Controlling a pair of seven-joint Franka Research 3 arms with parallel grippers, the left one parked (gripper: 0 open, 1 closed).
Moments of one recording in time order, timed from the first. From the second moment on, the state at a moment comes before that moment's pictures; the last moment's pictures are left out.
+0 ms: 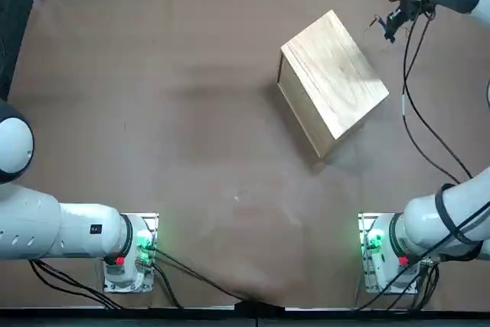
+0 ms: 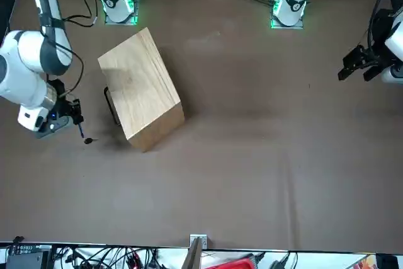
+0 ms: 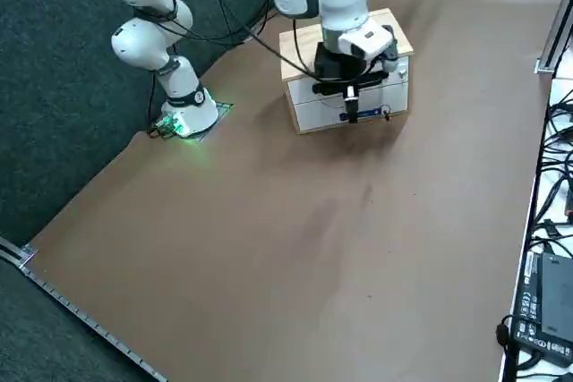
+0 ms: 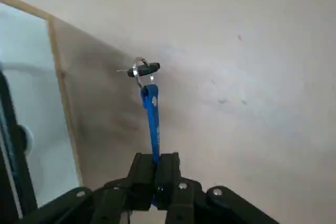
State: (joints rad) arm -0.12 0.24 0.08 -1.93 0.00 2.16 -0.48
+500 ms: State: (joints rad) arm -0.04 0.34 0.08 -1.82 0.00 2.16 -0.65
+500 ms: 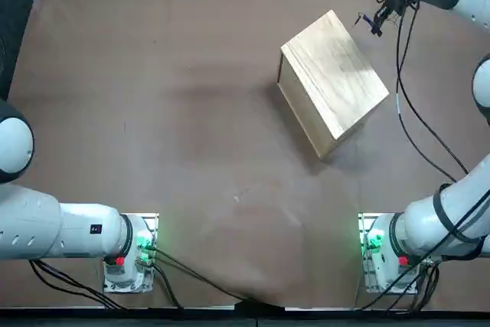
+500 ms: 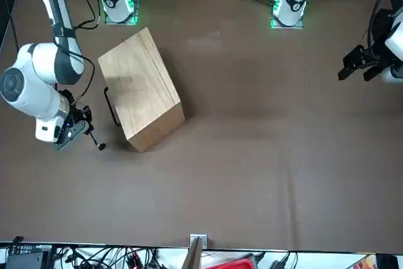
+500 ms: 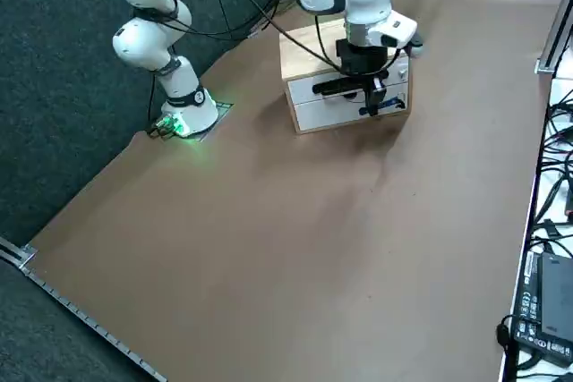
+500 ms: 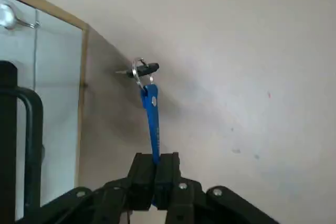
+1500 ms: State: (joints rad) arm 0.05 0.41 0.08 -1.76 0.00 2.16 -0.82
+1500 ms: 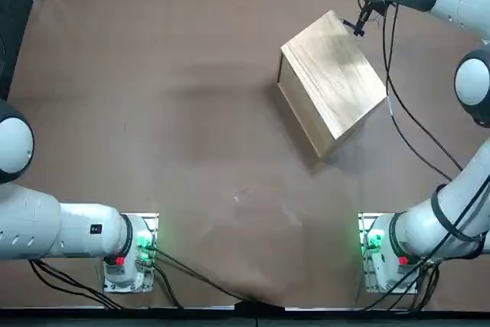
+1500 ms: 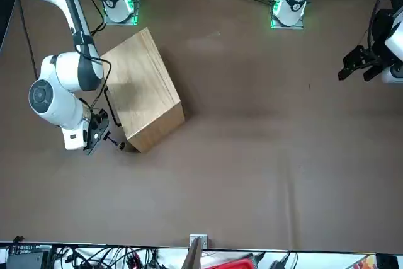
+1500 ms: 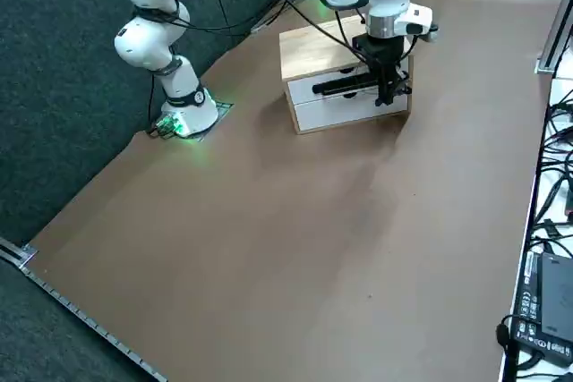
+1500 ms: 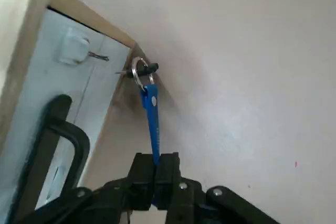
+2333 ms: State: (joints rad) arm 0.07 0.41 0.08 -1.76 0.00 2.18 -0.88
